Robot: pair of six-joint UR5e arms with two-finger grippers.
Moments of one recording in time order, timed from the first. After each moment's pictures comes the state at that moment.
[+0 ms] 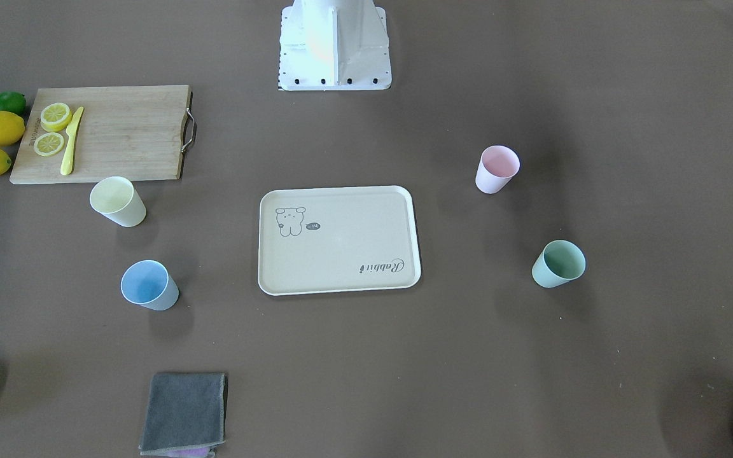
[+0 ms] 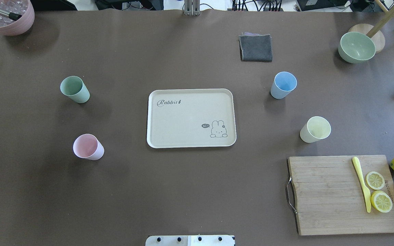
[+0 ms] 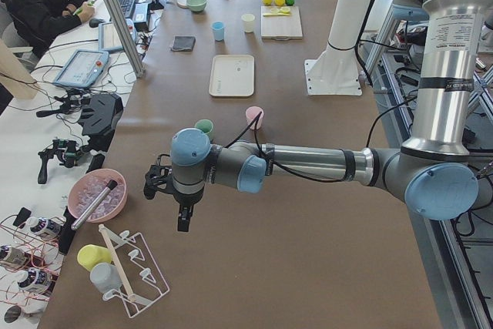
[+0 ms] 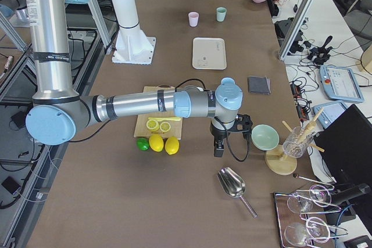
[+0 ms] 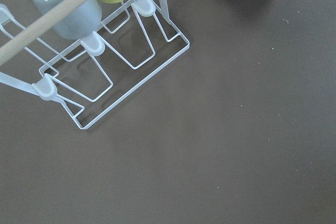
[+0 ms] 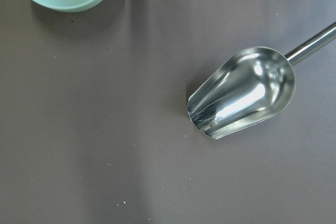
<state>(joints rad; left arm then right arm) -1.59 -1.62 -1.57 -1.77 -2.29 -0.15 1.52 -1.52 1.69 -1.67 2.31 0.11</state>
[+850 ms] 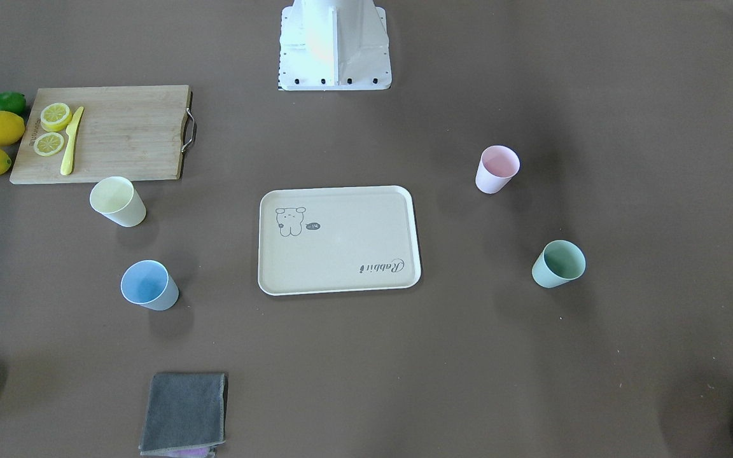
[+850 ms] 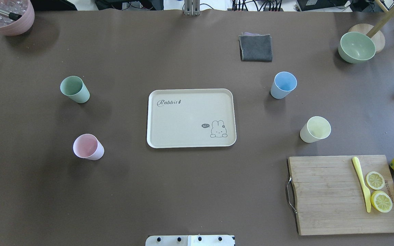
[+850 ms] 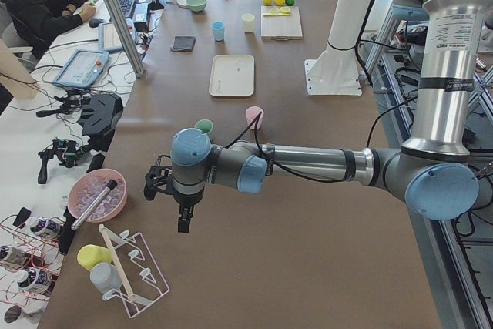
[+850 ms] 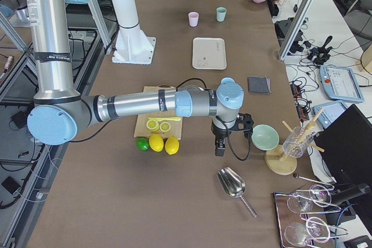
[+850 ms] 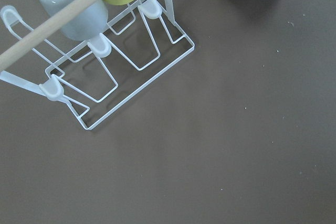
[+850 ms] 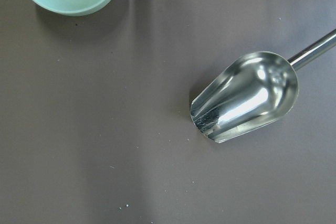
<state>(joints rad) -1.59 -1.62 -1.57 -1.77 -2.28 -0.16 1.52 -1.51 1.68 -1.67 2.31 0.11</state>
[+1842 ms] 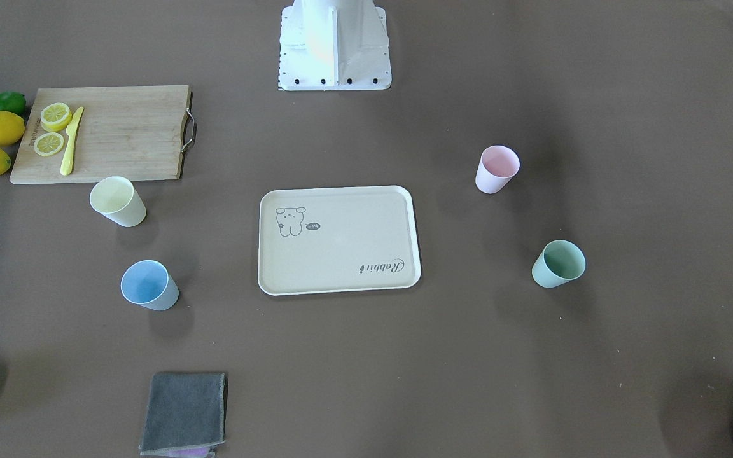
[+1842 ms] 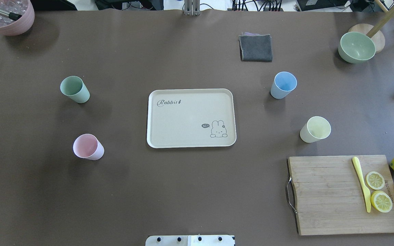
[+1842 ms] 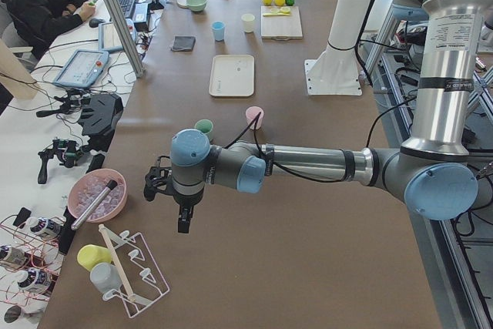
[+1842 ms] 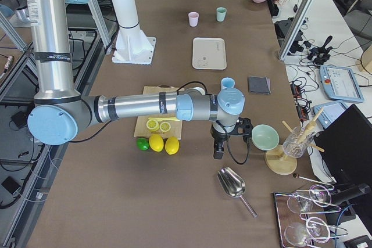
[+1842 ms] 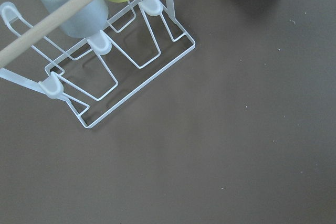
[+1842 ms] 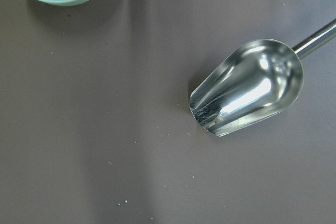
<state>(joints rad) -1.59 -1.62 -1.56 -1.77 -2.27 -0.16 1.51 -1.52 1.65 -1.67 2.34 0.10</state>
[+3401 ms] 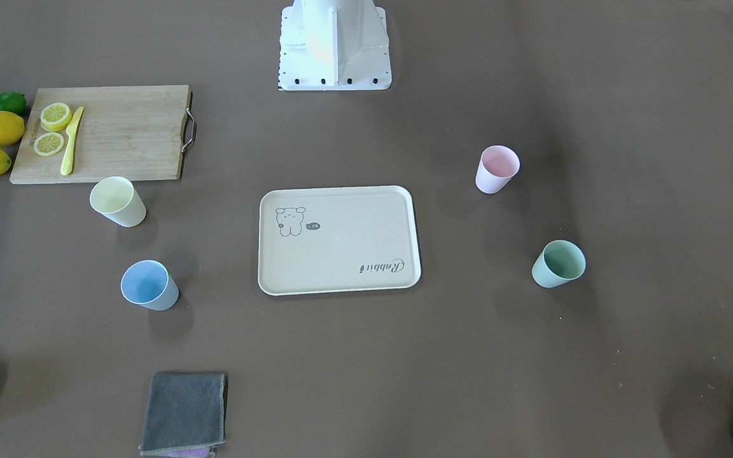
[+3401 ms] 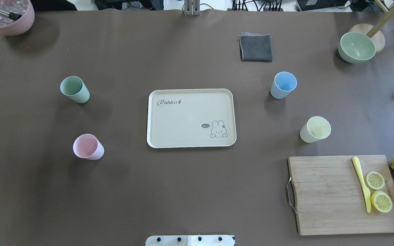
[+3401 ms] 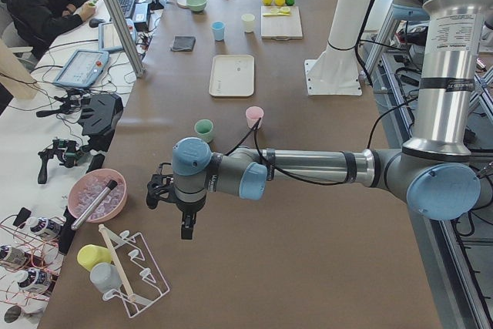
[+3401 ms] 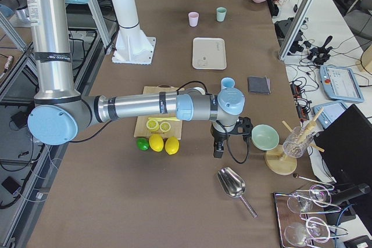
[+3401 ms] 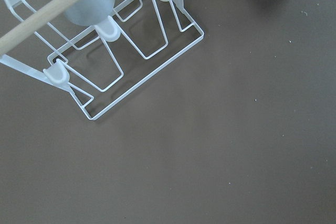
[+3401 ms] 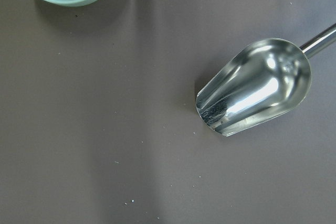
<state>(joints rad) -1.59 -1.61 -1.54 -1.78 -2.28 -0.16 1.51 -1.51 1.65 -1.67 2.35 0.10</state>
